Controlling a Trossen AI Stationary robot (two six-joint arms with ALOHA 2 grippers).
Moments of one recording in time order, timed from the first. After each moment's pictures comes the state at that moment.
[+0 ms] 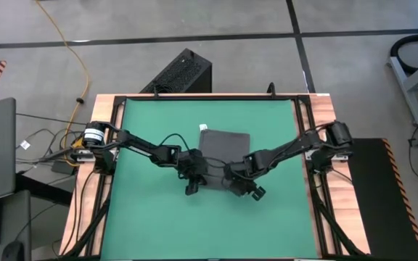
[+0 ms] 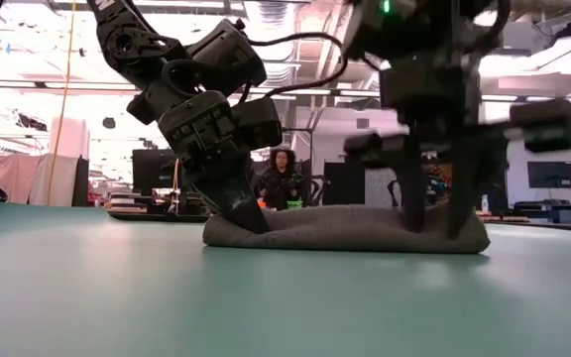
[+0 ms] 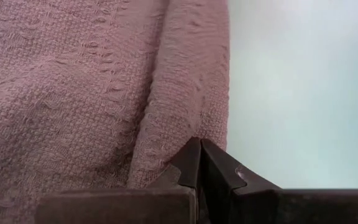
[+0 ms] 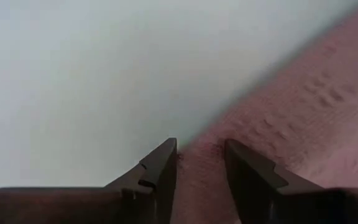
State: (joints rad) left arm -0.02 1.84 0.86 0.13 0.31 -0.20; right arm 0.18 1.74 1.04 -0.53 -0.19 -0.57
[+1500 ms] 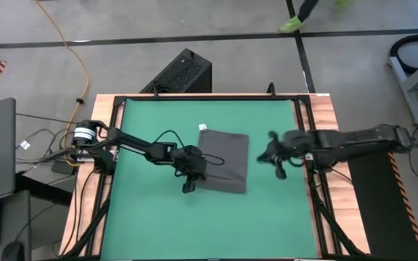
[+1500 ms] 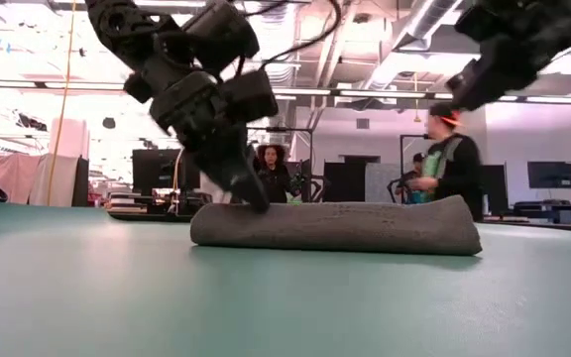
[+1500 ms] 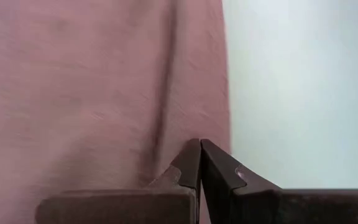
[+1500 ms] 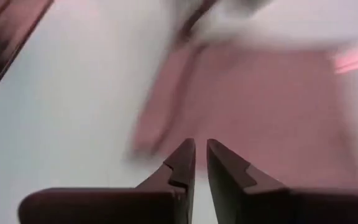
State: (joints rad) left arm -0.01 1.74 0.86 0.12 0.24 -0.07; right arm 0.02 0.76 0.56 -0.38 -0.06 0.02
